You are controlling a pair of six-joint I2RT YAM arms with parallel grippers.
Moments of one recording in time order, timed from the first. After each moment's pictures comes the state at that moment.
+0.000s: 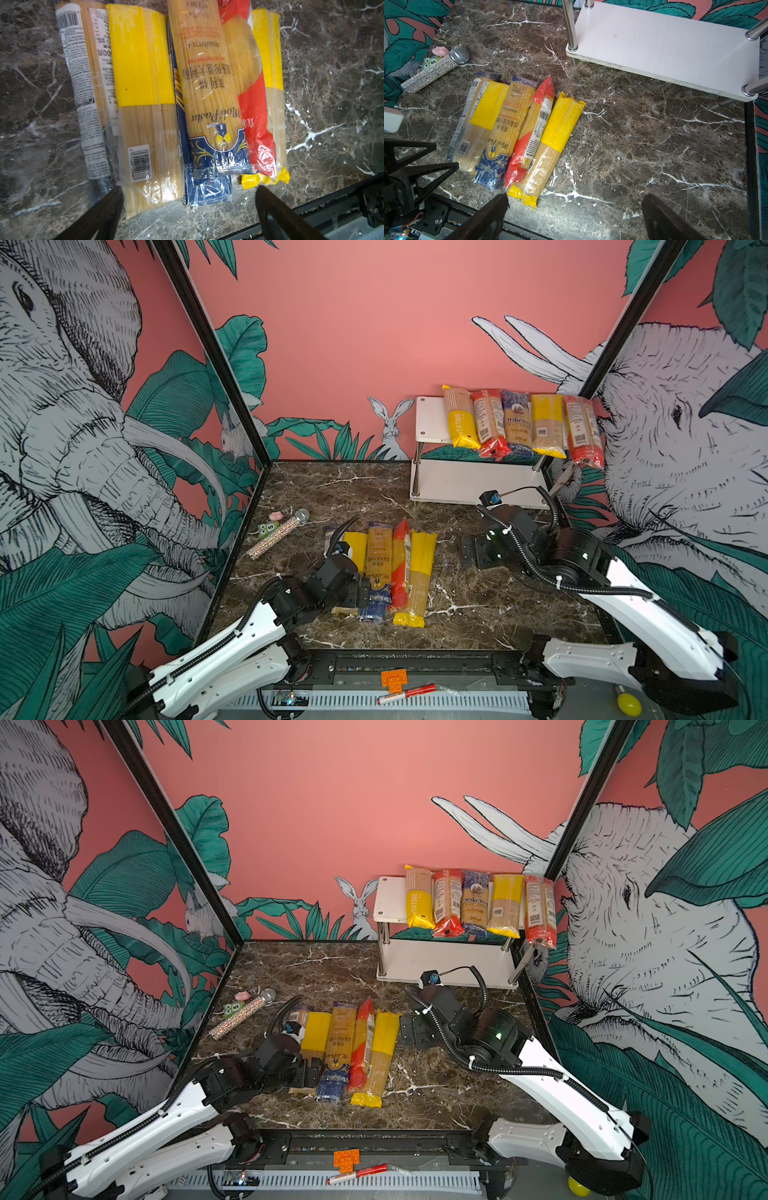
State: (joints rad) left arm -0.89 0.81 0.67 -0.84 -0.18 -0.67; right arm 0.95 1.12 1.46 -1.24 0.38 0.58
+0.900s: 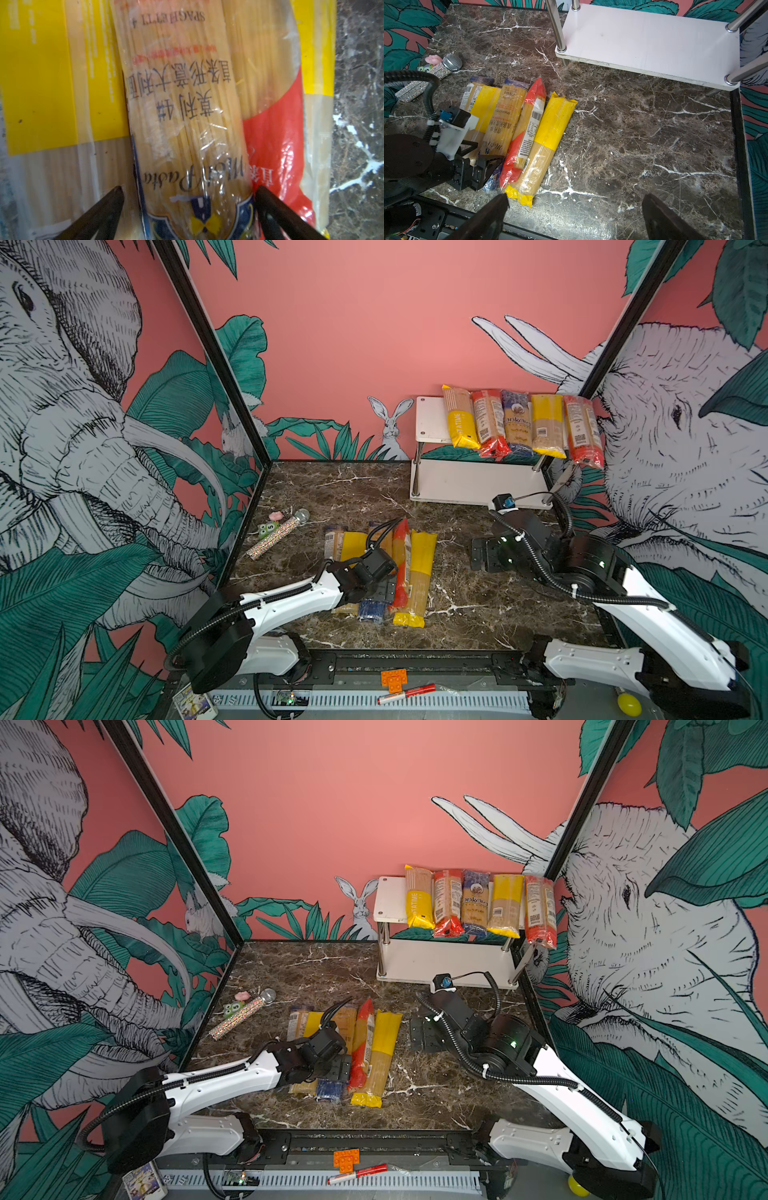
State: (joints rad) left arm -0.95 1.30 0.71 -0.55 -0.21 -0.71; right arm 0.95 1.06 1.44 -1.29 0.42 0.63
